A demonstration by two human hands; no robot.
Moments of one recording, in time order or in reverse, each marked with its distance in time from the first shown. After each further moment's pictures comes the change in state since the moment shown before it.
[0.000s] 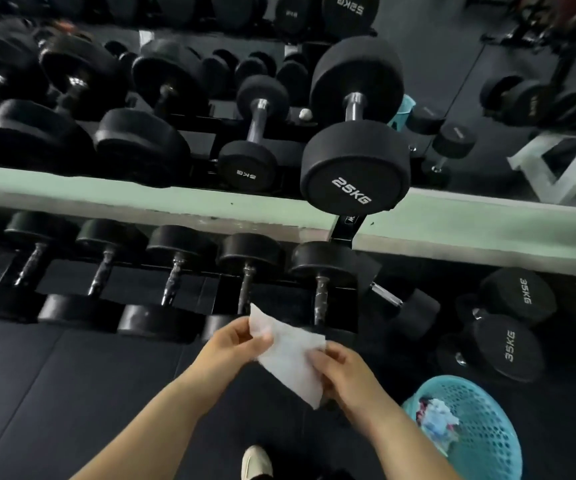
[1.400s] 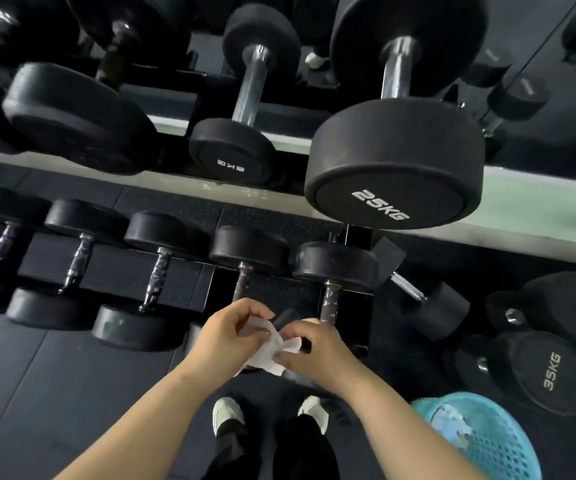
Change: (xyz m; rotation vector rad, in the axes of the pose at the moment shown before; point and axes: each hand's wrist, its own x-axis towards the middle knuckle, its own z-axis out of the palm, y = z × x) left_hand 0.124 0.017 0.001 0.440 0.238 0.075; right_hand 0.146 -0.032 -0.027 -0.716 -0.178 -0.129
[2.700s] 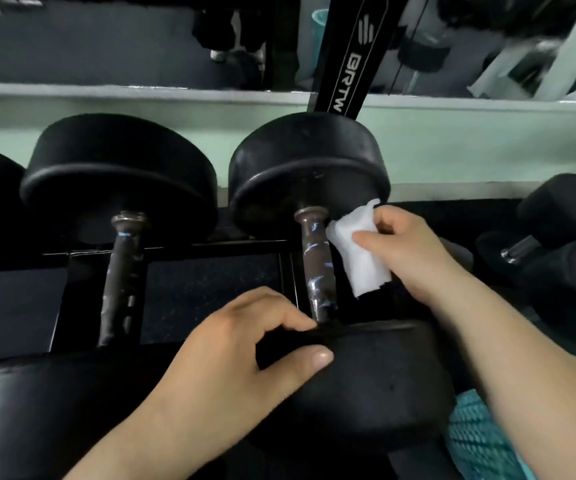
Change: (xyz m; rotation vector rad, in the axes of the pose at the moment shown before) left_hand 0.106 -0.197 0.116 0.248 -0.250 0.705; right_hand 0.119 0.228 -0.006 0.200 0.807 0.003
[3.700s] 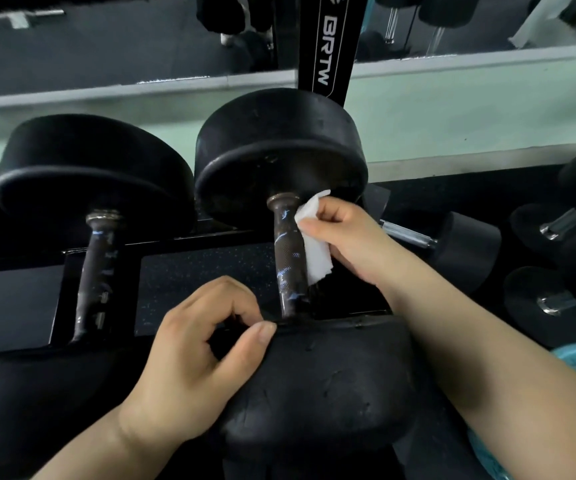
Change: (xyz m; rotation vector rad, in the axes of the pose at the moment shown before) left_hand 0.013 -0.006 0.028 0.035 0.208 0.192; right_hand 0.032 0.034 0.022 0.536 -0.416 -0.001
